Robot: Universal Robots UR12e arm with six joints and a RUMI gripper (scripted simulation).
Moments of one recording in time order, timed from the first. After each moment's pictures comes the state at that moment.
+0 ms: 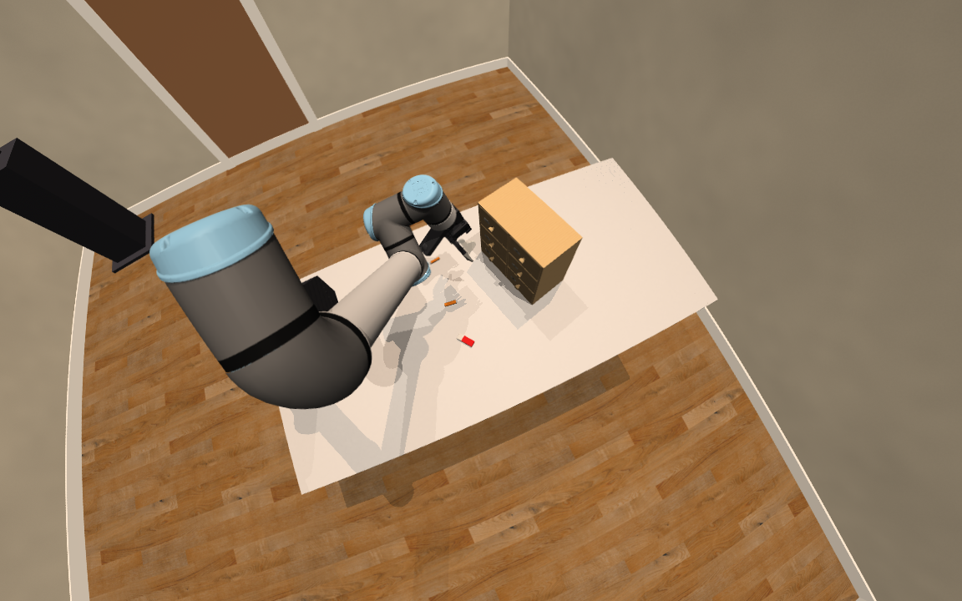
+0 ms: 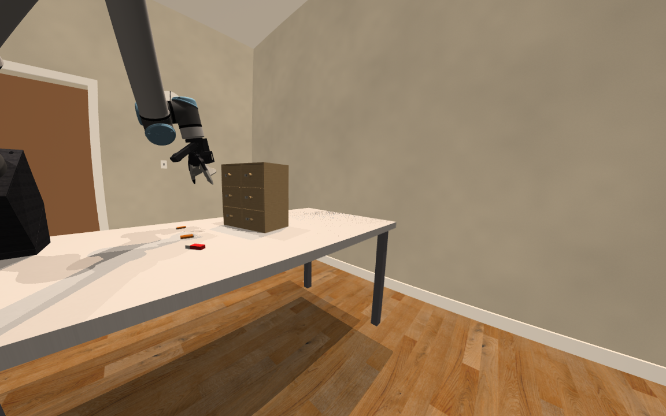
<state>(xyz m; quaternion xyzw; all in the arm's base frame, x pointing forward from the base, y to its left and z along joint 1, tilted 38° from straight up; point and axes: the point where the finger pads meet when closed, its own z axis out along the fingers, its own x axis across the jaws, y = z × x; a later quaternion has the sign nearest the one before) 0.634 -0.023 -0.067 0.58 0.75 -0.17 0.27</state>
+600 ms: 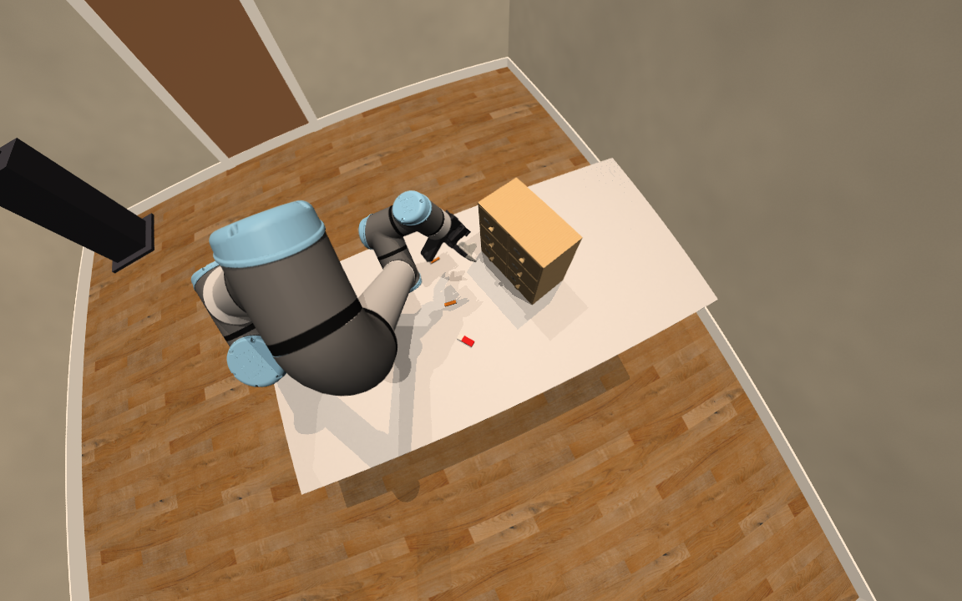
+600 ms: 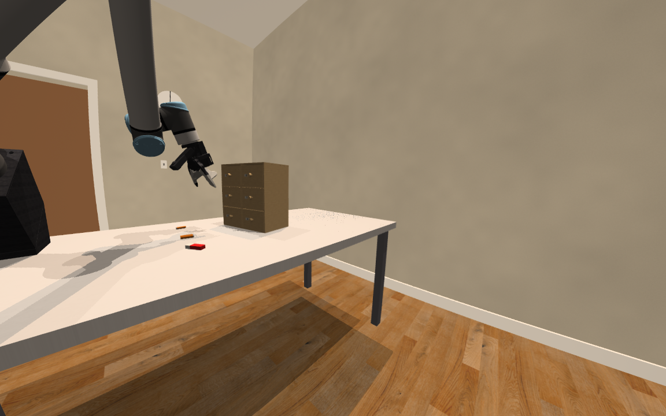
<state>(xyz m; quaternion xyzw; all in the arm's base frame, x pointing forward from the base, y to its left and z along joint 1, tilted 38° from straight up) 0.647 -0.031 -0.080 0.55 0.76 -0.11 0.31</state>
